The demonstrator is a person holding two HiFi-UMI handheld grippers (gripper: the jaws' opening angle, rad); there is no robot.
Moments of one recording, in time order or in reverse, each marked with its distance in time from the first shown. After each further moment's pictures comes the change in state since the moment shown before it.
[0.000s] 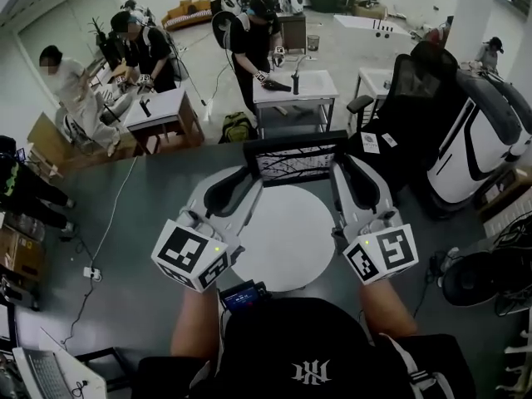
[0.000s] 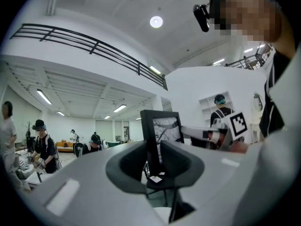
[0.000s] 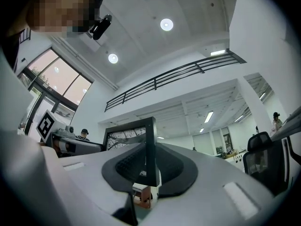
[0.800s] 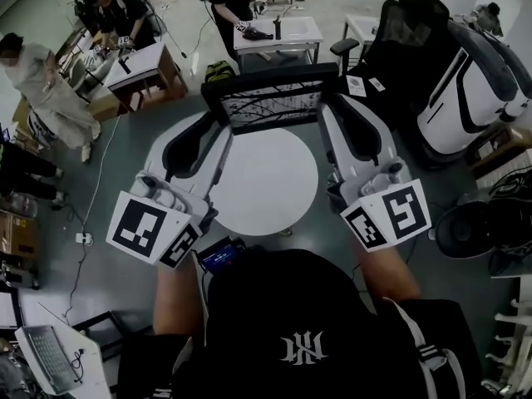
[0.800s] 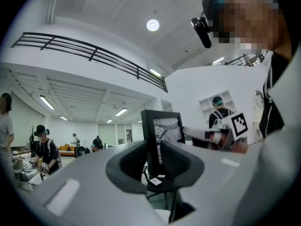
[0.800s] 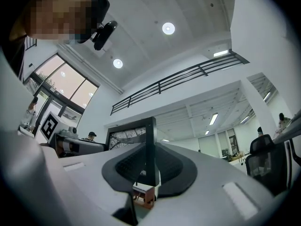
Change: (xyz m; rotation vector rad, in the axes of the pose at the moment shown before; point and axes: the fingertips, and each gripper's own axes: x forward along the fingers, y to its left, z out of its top) left arm -0.019 -0.074 0.013 0.035 -0.038 0.048; right arm -0.073 -0.006 0.021 -0.007 -0.043 0.075
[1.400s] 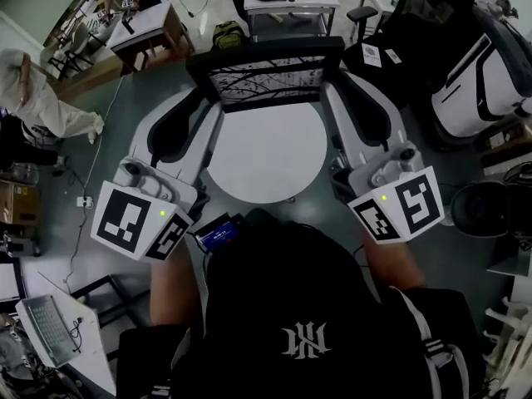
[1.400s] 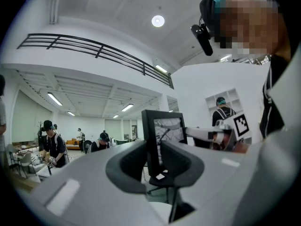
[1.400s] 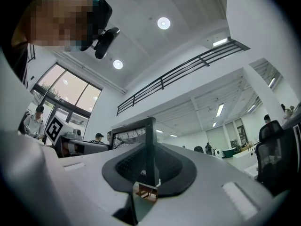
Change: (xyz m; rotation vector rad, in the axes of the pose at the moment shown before) left arm -0.008 0.009 -0.026 -0.039 0.064 0.075; right arm 0.004 0.007 -0.030 0.081 0.045 0.093
